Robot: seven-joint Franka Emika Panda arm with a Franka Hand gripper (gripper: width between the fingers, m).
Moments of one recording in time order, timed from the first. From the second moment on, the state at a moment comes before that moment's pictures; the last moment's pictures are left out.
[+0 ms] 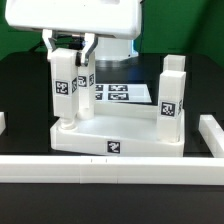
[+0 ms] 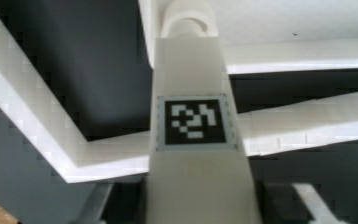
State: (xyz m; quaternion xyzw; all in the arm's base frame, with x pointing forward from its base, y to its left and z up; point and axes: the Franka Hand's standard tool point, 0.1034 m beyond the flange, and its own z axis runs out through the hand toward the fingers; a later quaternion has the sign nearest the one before) arm 0.557 -0.091 0.132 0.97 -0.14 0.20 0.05
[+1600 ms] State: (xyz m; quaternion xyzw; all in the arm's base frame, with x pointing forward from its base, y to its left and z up) arm 0.559 -0.088 0.119 0.96 -0.13 0.22 0.06
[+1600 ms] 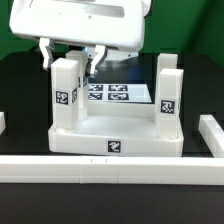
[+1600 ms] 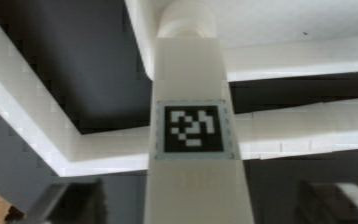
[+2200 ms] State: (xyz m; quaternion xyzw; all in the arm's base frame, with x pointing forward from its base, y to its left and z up) arm 0.570 -0.096 0.146 0.97 -0.12 0.21 0.05
